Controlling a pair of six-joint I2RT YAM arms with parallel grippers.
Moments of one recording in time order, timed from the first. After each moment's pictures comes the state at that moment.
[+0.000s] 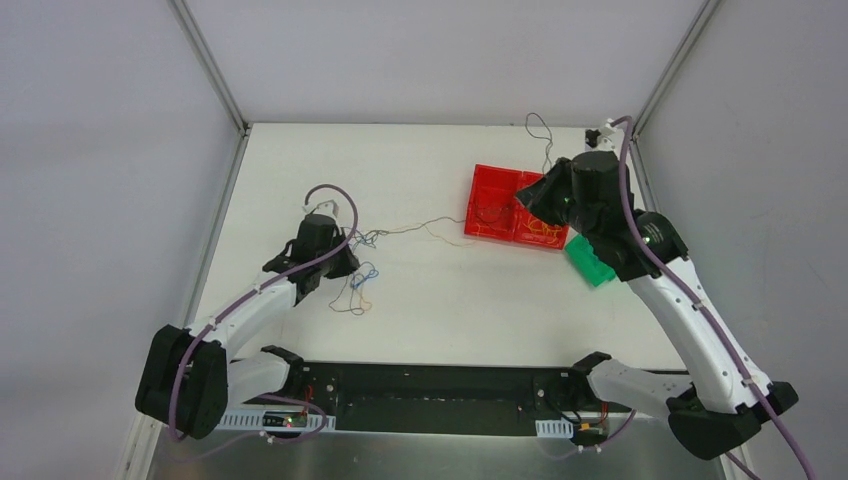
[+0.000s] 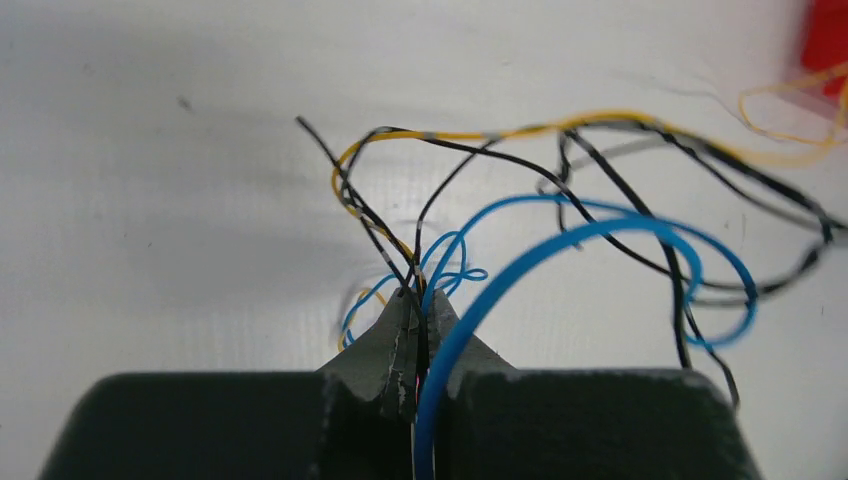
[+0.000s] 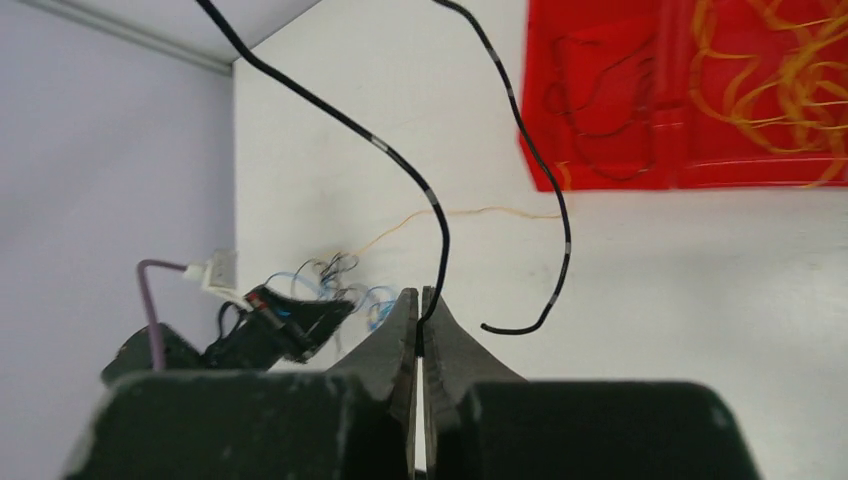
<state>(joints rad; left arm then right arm) -0.38 1.12 0.57 -0.18 -0.02 -0.52 0.57 1.10 1.38 -0.76 0.13 0.86</state>
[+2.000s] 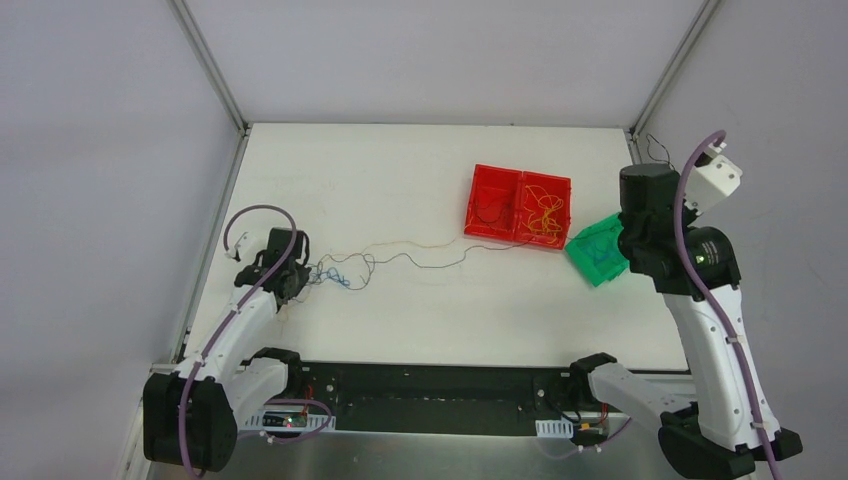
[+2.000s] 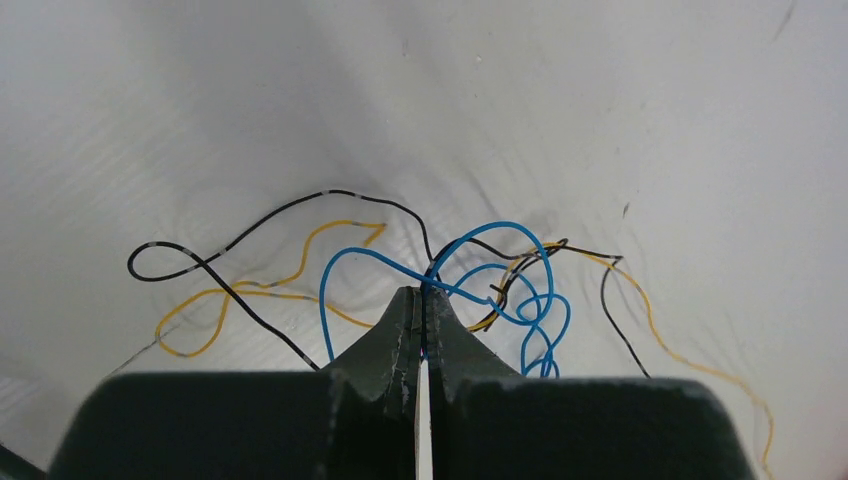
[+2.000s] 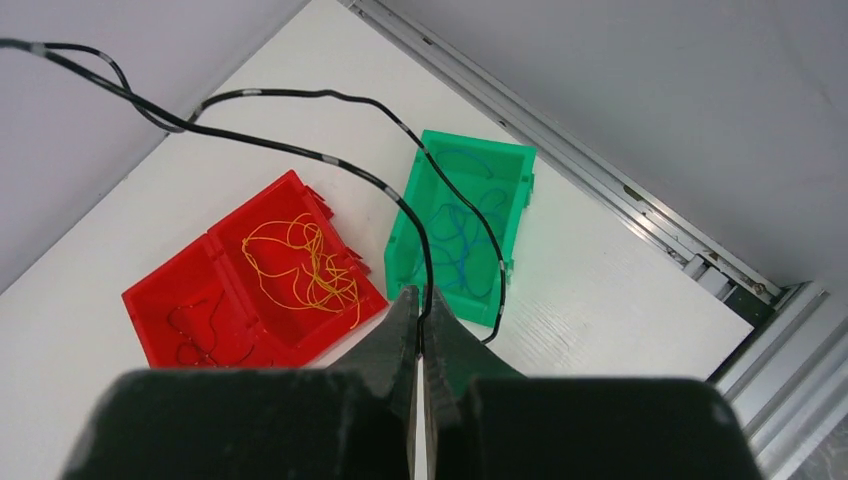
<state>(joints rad) -0.13 0.95 0.53 -0.59 -0.42 -1.04 0.35 1.00 1.50 -1.20 0.88 0.78</state>
